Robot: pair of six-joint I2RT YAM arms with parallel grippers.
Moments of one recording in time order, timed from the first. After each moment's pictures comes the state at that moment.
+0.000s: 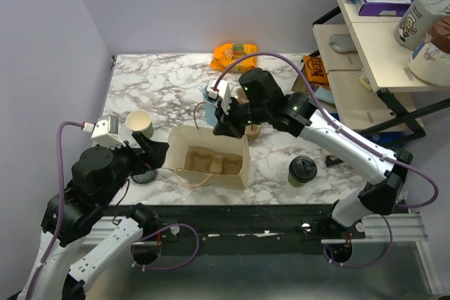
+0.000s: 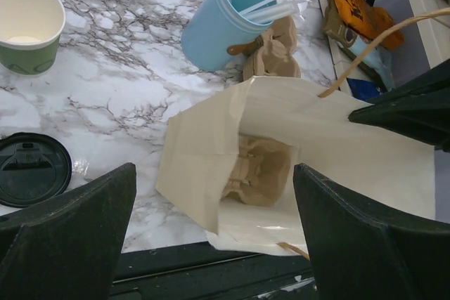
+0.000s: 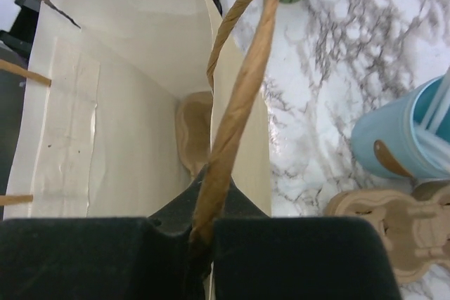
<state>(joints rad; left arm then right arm) -0.57 0.45 1.10 -0.99 -0.24 -0.65 0.92 1.53 1.64 -0.67 -0.41 -0.21</state>
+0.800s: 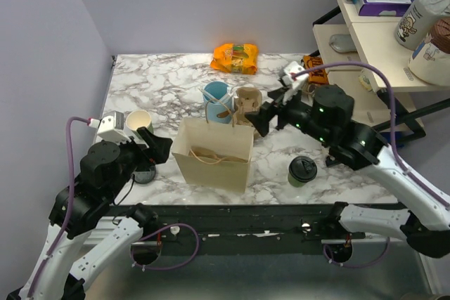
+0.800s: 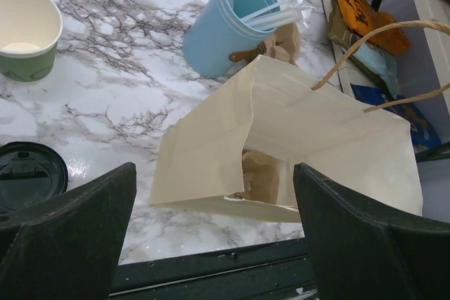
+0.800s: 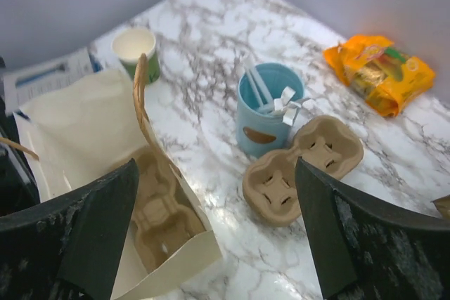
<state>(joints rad) -0.57 0.48 1.06 -0.93 -0.25 -0.65 0.88 1.15 1.39 -0.45 0.03 -0.02</state>
